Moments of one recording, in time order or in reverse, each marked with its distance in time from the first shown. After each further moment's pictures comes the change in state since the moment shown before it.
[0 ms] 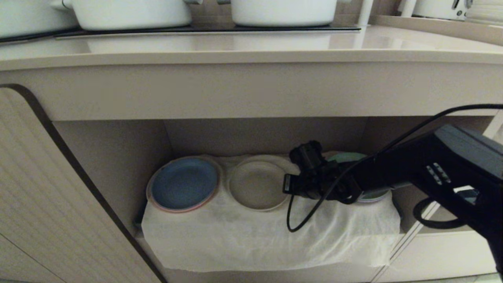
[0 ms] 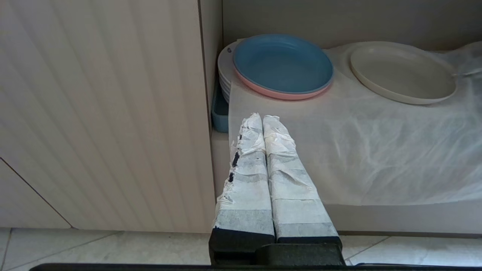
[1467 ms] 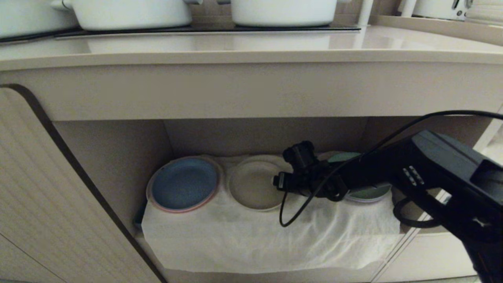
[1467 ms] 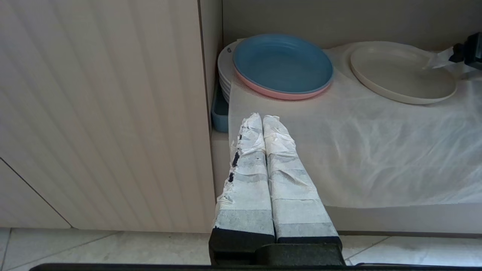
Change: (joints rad) left arm 0.000 0.000 0.000 0.000 0.000 0.000; right arm 0.003 0.084 -0.111 -0.001 0.000 -0.003
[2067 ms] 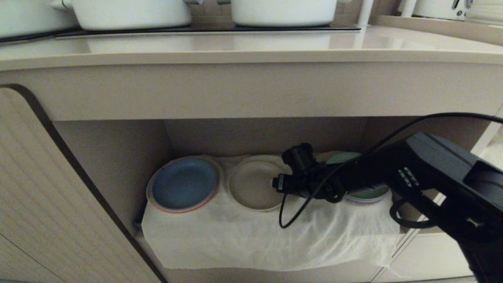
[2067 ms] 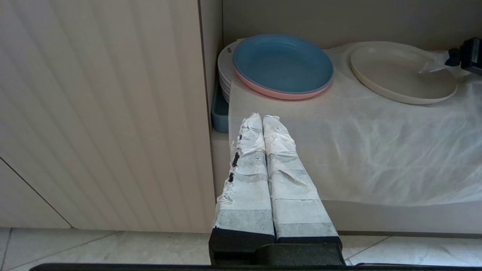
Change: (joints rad) left arm 0.000 0.000 0.000 0.000 0.000 0.000; right arm 0.001 0.016 -0.004 -0.001 0.000 -0.004
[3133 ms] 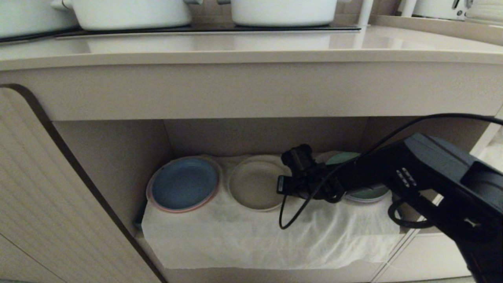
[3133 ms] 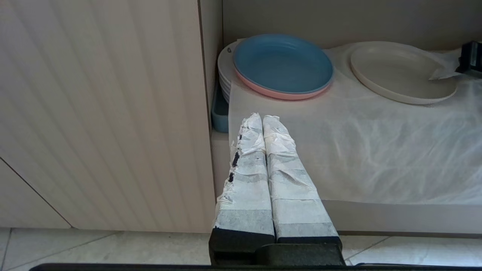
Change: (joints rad) left arm 0.000 0.000 0.000 0.000 0.001 0.000; right arm 0.002 0.006 -0.010 0.022 -0.004 -0.001
